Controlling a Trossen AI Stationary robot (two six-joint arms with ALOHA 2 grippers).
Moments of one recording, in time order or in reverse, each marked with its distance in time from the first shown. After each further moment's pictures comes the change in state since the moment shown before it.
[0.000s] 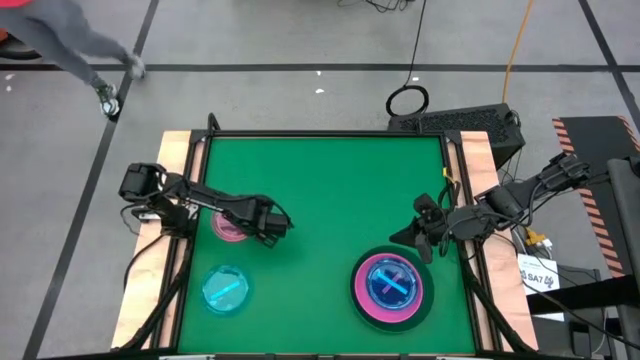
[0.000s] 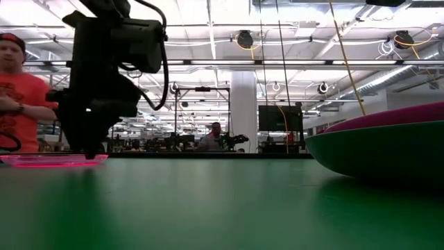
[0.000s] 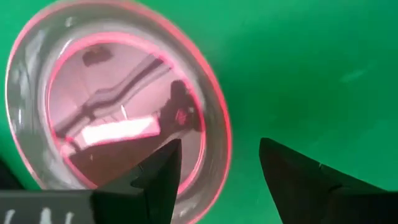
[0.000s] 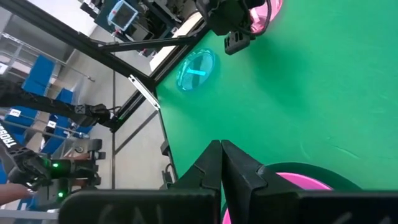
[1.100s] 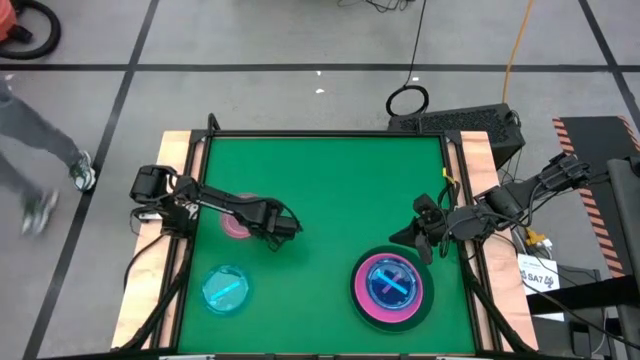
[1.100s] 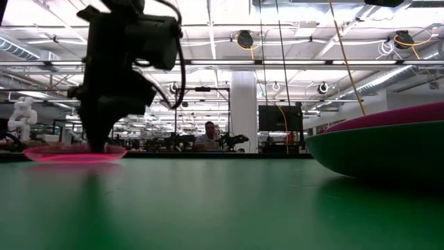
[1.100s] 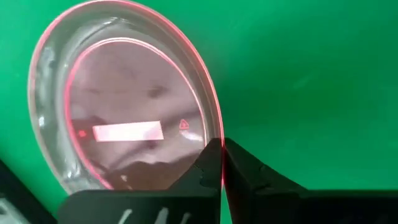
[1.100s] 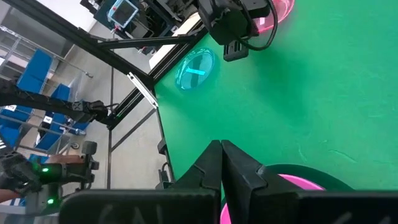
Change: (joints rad) left arm -0.013 0.090 0.119 -0.049 -0.036 0.153; right arm 0.000 0.002 0.000 -0.001 0.000 -0.031
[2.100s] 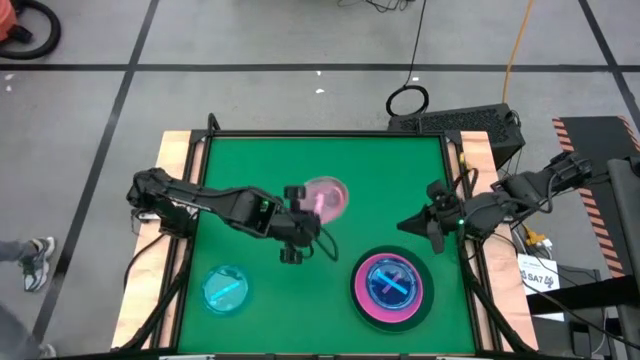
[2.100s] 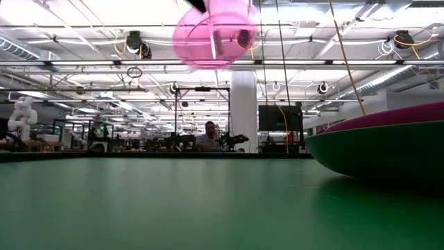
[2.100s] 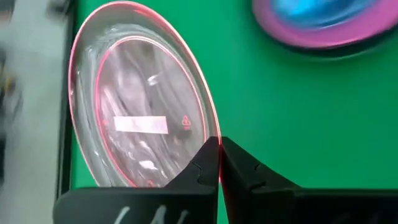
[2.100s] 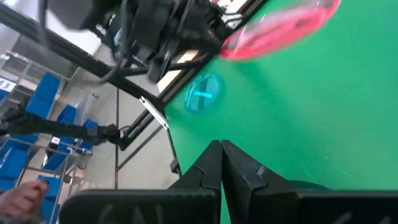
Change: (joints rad) left arm -0.167 -0.002 0.709 -0.037 -0.212 0.966; right arm 0.000 -0.006 0.173 -0.139 0.062 0.023
